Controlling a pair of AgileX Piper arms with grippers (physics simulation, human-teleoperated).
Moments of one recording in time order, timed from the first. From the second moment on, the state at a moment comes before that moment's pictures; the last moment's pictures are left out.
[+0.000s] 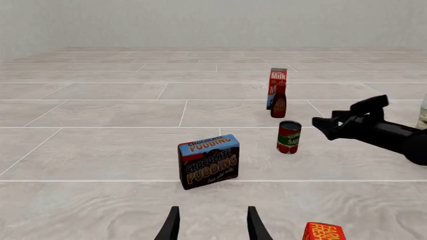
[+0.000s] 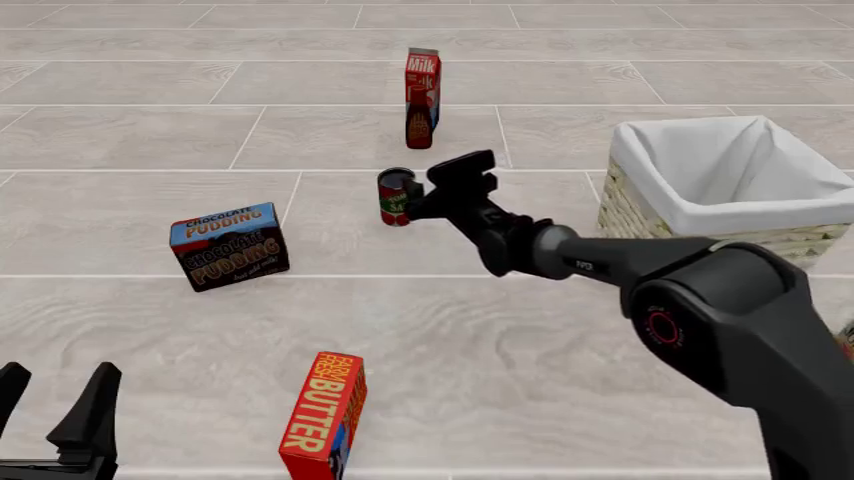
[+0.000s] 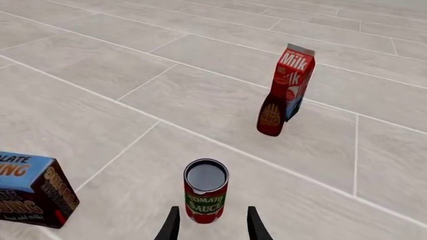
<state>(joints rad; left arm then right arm) 0.00 0.01 0.00 0.00 0.00 0.48 2.29 -1.60 -0.46 -0.06</state>
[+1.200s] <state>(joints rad) 0.00 0.01 0.00 0.00 0.00 0.47 2.46 -1.88 -0.34 -0.04</state>
